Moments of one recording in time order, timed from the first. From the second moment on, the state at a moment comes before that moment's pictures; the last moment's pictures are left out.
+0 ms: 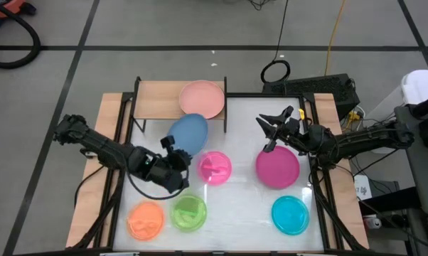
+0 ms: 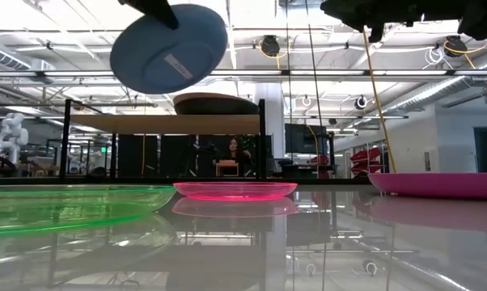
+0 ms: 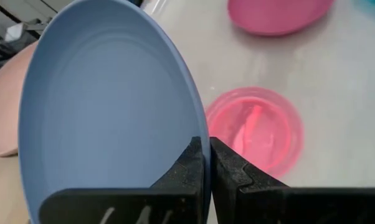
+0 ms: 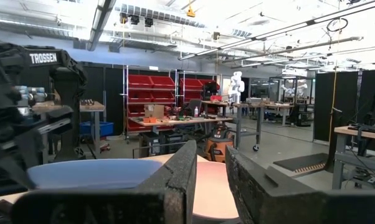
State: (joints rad) left arm -0.41 1.45 1.30 -0.87 -0.71 -0.41; right arm 0.05 0.90 0.39 0.81 0.52 -0.16
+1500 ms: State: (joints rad) left arm -0.33 1.45 1.30 -0.68 -0.77 -0.04; right arm 0.05 0.90 0.39 0.81 0.52 -0.16
